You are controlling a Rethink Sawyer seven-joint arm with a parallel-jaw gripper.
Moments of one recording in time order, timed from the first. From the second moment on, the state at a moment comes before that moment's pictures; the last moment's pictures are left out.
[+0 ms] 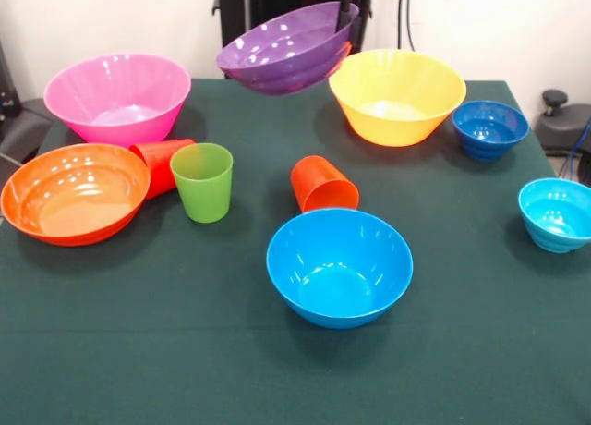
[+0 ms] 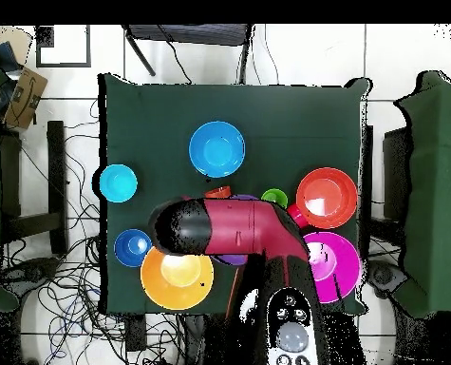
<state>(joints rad) -0.19 -0.92 0.05 1.80 -0.17 0.71 2.20</state>
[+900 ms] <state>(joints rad) -0.22 -0.77 0.13 1.55 -0.24 0.73 2.20</state>
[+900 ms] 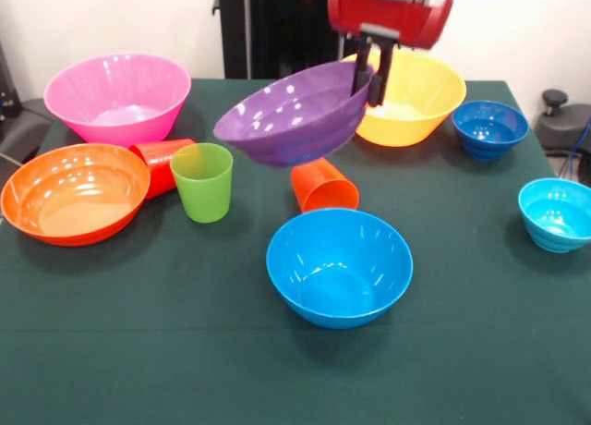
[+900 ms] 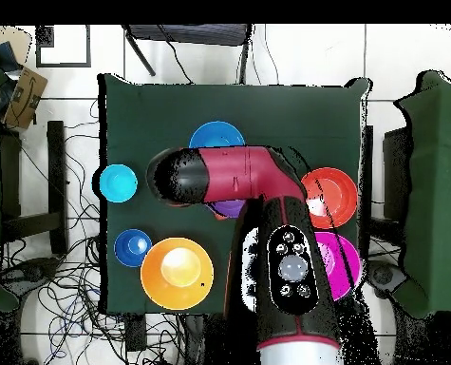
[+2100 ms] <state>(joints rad) -0.22 -0.50 0.15 1.29 -0.30 0.73 2.20</state>
